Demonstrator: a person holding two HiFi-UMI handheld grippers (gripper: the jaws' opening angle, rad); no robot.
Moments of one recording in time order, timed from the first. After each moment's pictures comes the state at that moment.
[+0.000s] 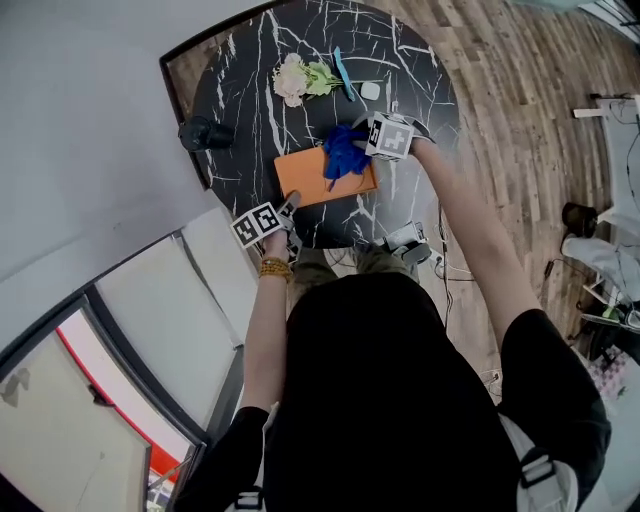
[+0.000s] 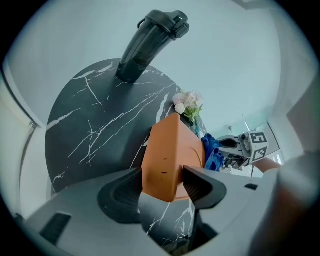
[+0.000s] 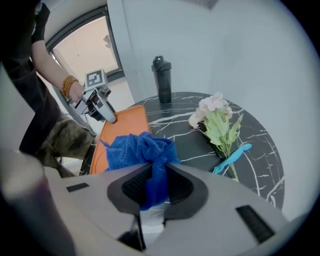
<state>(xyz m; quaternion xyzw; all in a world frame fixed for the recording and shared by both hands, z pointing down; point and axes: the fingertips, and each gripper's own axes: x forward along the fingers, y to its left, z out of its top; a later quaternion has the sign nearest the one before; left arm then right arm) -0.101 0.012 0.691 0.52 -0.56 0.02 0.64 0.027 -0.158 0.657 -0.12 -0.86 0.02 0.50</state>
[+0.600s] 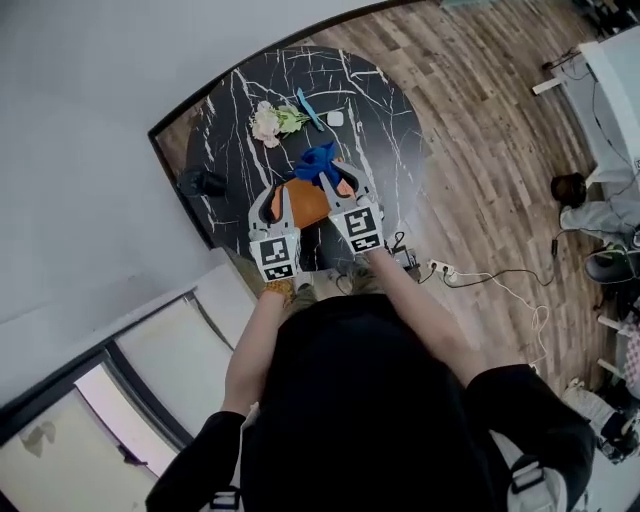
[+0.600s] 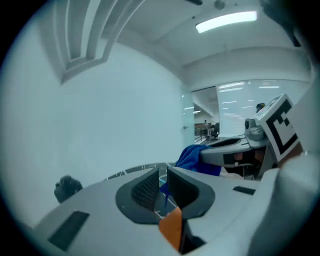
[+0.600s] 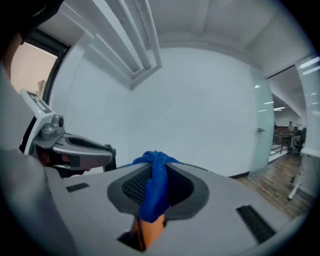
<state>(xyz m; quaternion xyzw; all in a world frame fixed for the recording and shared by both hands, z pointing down) -0.073 -0.075 0.479 0.77 -0.61 0.14 0.09 0.026 -0.110 0.481 0.42 -0.89 0.04 0.13</state>
